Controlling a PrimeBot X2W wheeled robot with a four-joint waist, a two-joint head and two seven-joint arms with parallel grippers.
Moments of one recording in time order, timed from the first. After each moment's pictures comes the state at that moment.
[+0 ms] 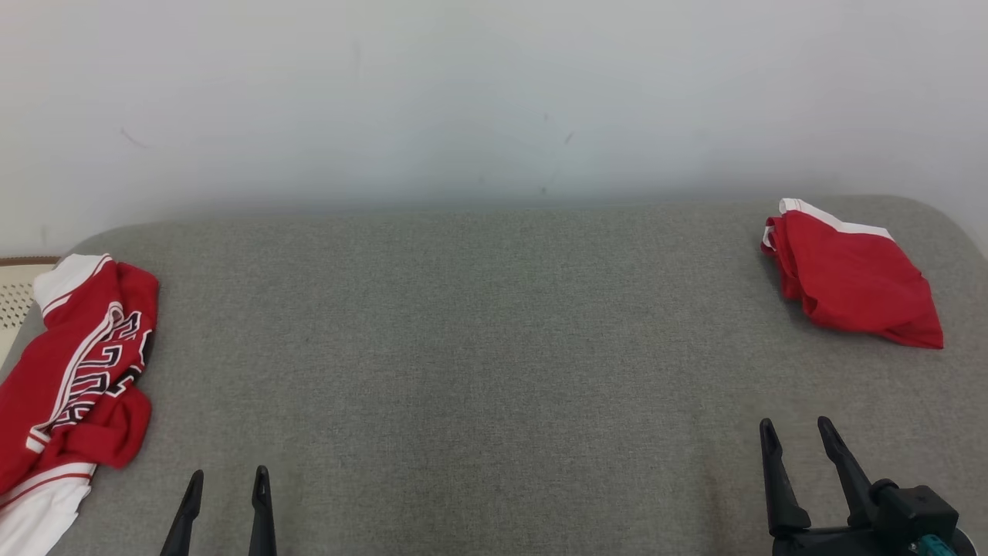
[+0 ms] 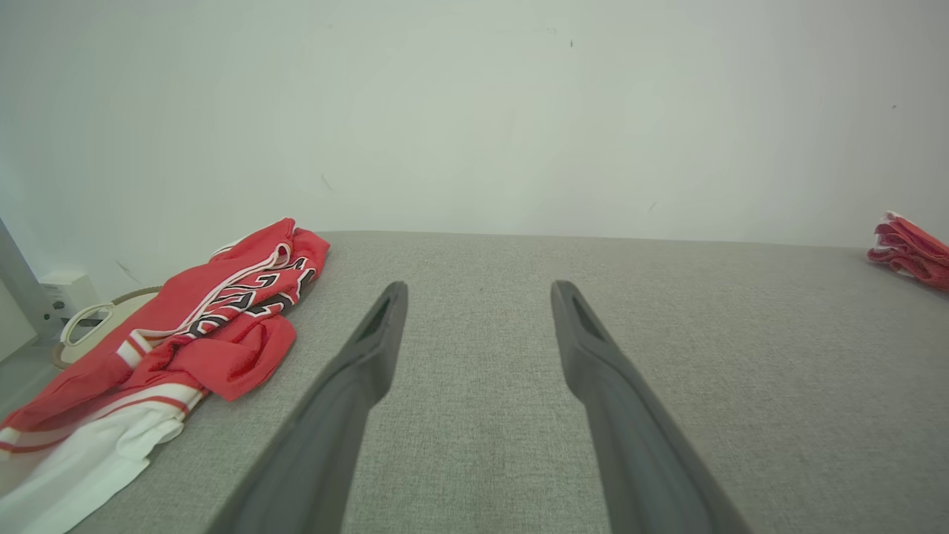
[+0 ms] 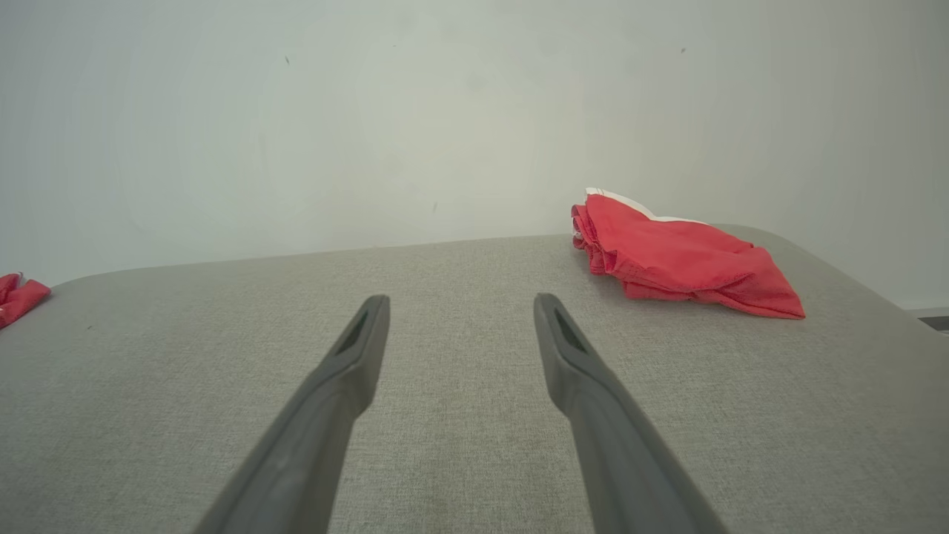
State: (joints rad) left arm 0.01 0.07 0.02 0.03 -0.08 0.06 -0.26; right arm -0.02 -0.17 0.15 0.14 0.19 0.13 -0.26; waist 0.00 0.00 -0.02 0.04
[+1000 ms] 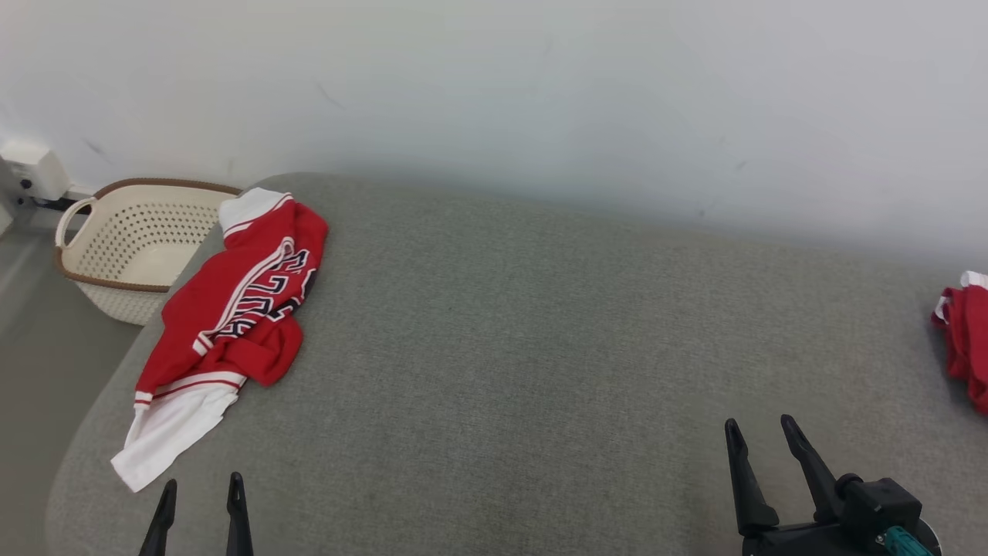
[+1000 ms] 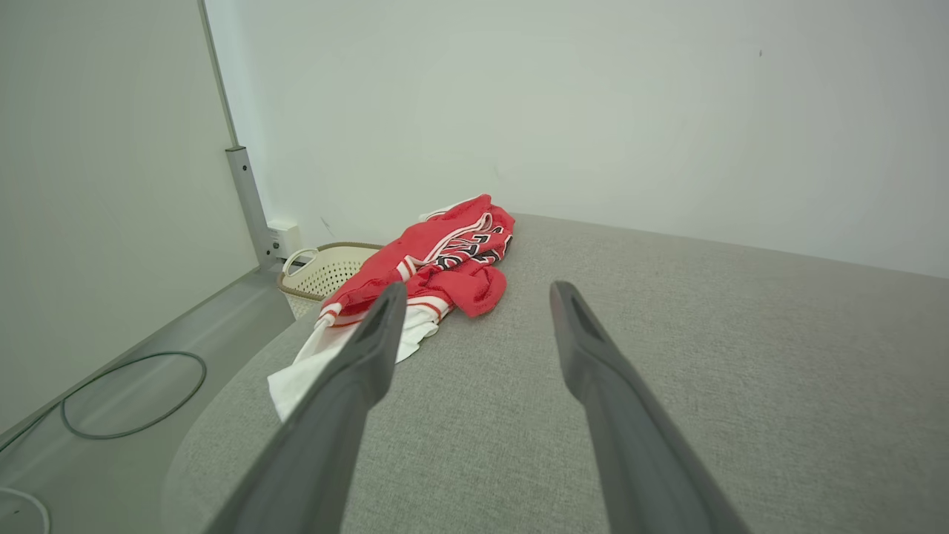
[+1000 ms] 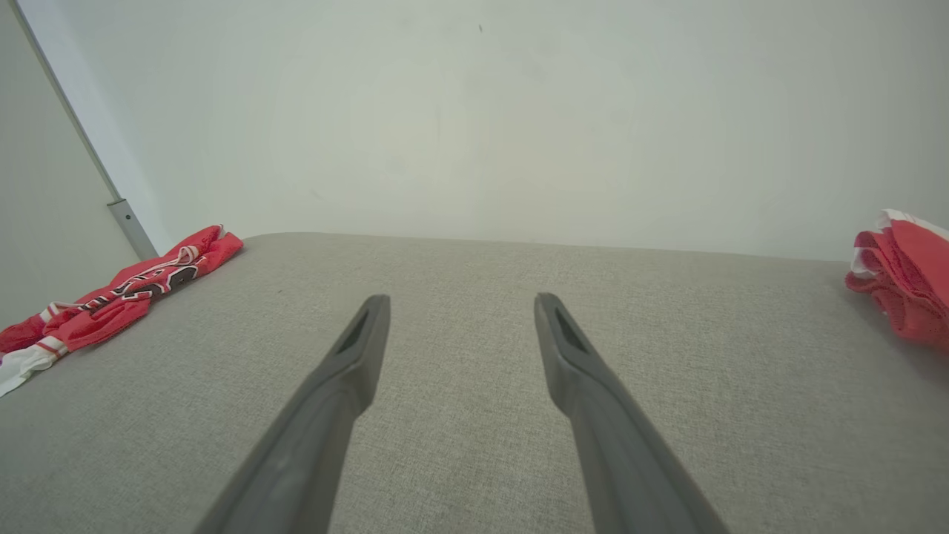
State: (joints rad) left arm 0.02 0.07 0.05 0.03 -0.08 0.07 -0.26; right arm -0.04 -0.17 0.22 0.18 0.22 0.13 -0.26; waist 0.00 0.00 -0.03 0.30
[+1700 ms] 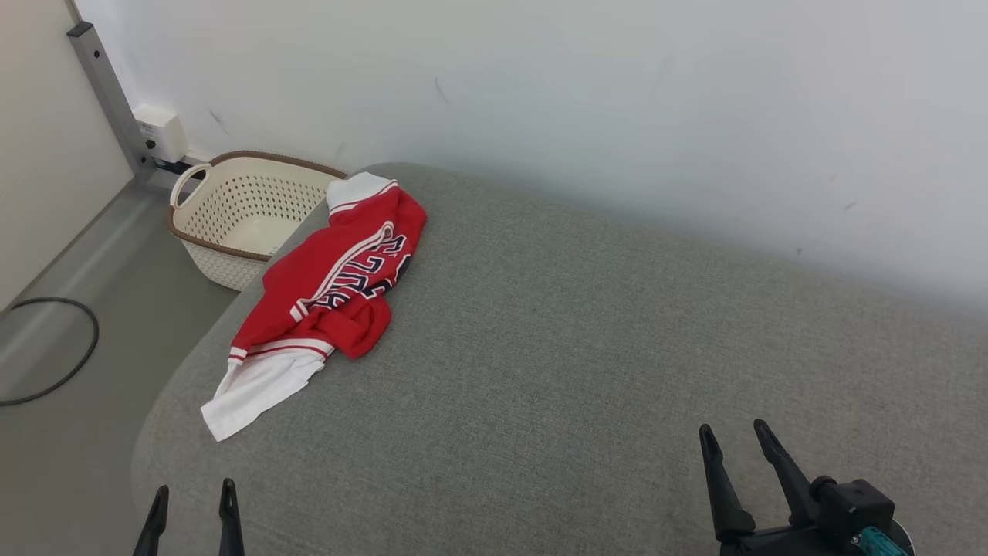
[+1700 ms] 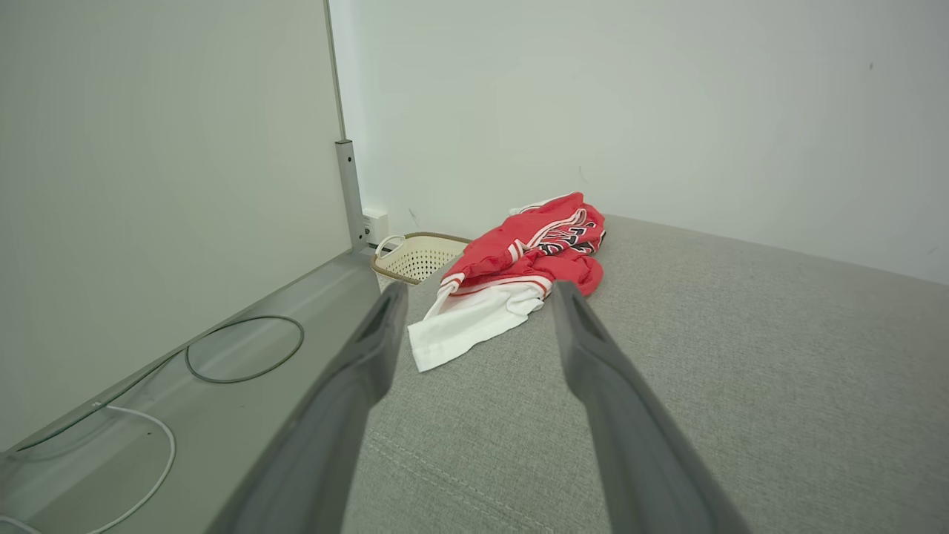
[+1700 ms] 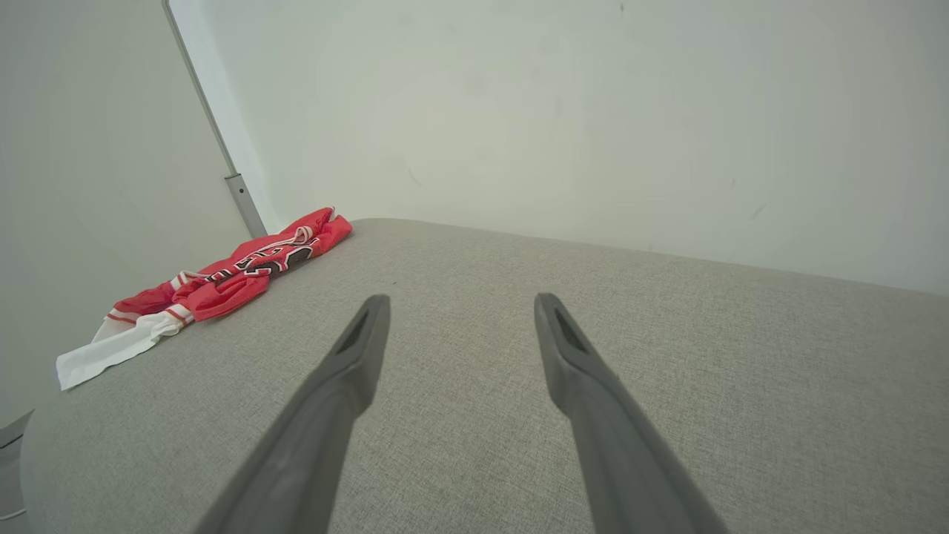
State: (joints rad) left arm 0.03 0.09 0.06 0.04 -0.08 0.07 -0.26; right arm -0.05 -0.15 0.26 0.20 0.23 0.13 -0.26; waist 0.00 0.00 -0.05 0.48
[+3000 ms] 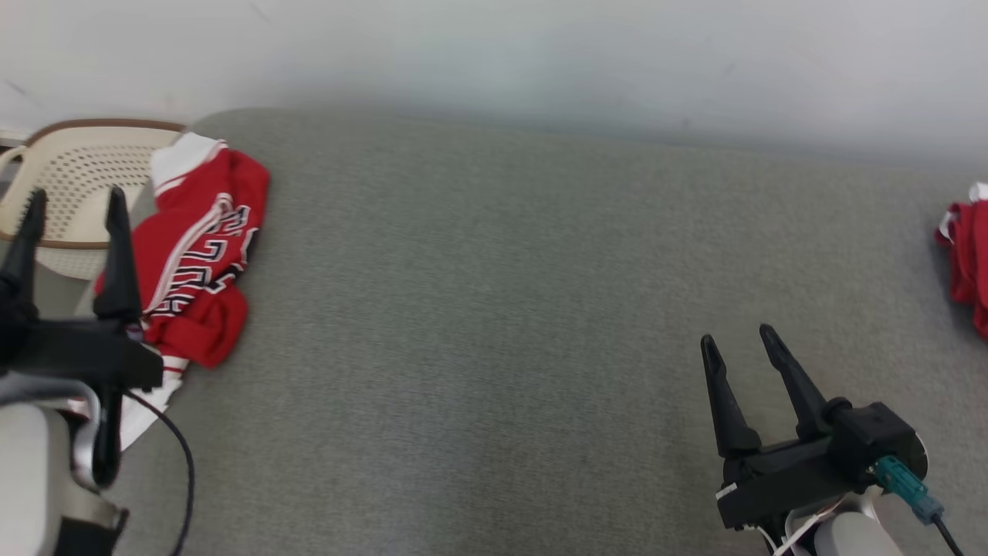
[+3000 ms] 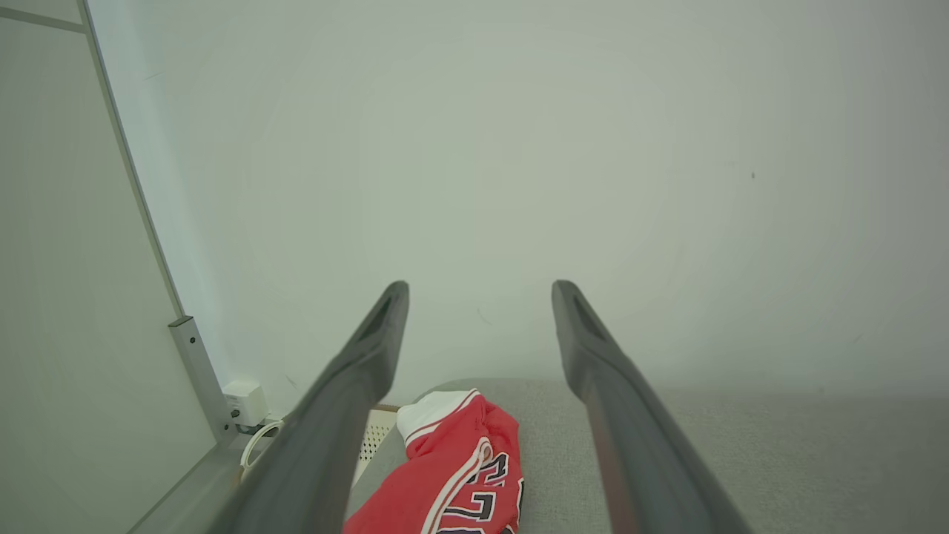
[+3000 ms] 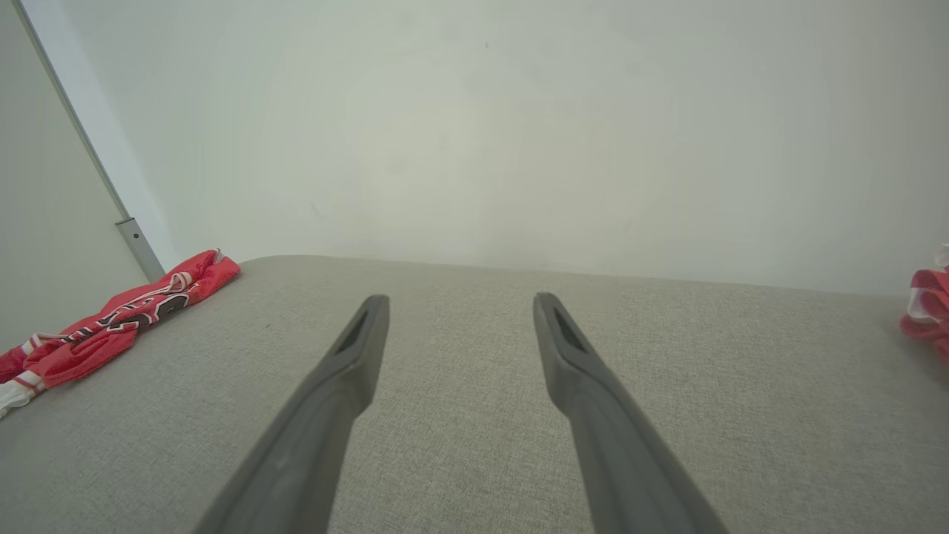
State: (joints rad) left arm -0.57 0.25 0.09 0.20 -0.16 -0.02 -0.16; right arm -0.19 -0.20 0.29 0.12 0.22 0.13 -0.26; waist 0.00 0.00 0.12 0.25
